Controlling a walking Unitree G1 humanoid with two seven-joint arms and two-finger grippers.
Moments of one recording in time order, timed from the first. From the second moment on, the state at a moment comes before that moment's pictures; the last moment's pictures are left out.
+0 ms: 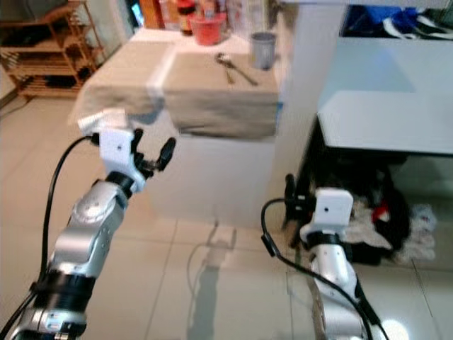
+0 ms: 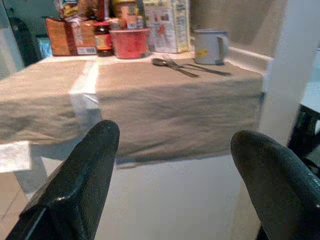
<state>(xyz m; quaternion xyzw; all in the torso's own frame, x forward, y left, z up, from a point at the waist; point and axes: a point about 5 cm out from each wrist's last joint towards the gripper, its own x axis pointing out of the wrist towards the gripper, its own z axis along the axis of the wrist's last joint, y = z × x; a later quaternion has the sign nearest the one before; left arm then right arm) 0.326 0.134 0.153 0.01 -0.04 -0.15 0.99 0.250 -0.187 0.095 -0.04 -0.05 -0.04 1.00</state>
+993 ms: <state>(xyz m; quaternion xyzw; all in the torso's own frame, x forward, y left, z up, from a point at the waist) 0.330 0.106 0.160 -0.01 -0.05 -0.17 0.98 0.261 -0.190 0.124 -0.06 -0.10 -0.04 0.99</state>
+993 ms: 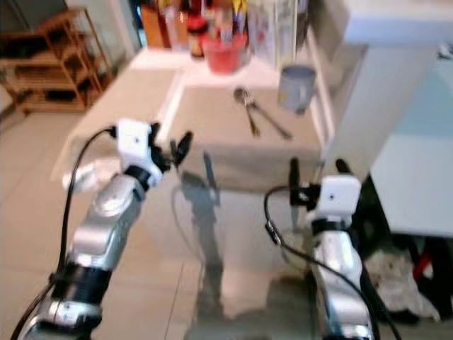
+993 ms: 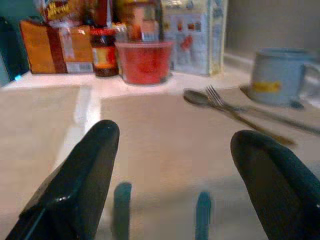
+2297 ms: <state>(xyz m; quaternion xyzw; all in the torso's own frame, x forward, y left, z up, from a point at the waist) 0.323 0.127 0.164 0.01 -0.04 -0.16 0.99 0.334 -0.187 0.165 -0.03 -0.08 -0.03 1.00</state>
